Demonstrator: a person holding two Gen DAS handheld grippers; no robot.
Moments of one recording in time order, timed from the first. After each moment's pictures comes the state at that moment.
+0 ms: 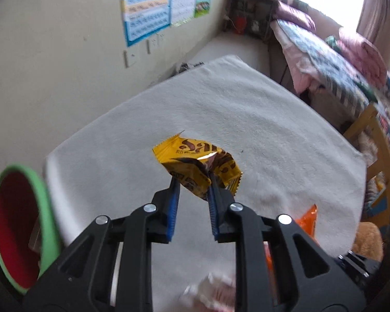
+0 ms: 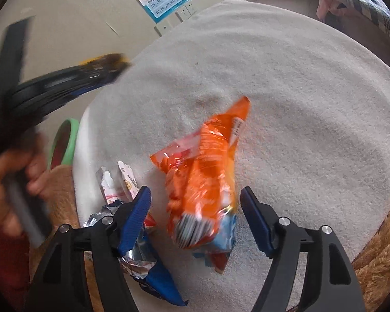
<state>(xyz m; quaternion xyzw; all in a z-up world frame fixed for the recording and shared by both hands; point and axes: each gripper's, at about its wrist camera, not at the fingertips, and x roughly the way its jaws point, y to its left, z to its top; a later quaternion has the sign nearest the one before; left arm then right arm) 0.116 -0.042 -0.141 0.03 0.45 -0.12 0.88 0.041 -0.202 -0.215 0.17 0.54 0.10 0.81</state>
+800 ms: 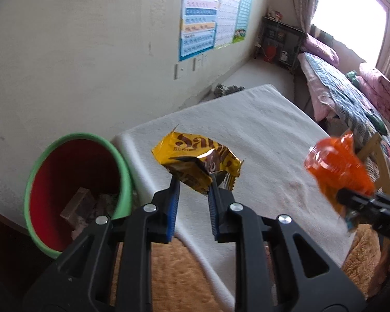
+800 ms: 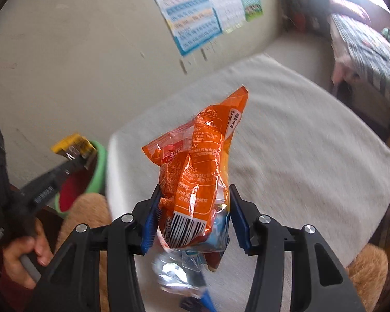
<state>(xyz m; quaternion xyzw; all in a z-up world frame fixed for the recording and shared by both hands) 0.051 0.057 -0.104 -0.01 0.40 -0.04 0.91 0.057 -0.154 -0.111 0.11 0.45 0.12 0.88</state>
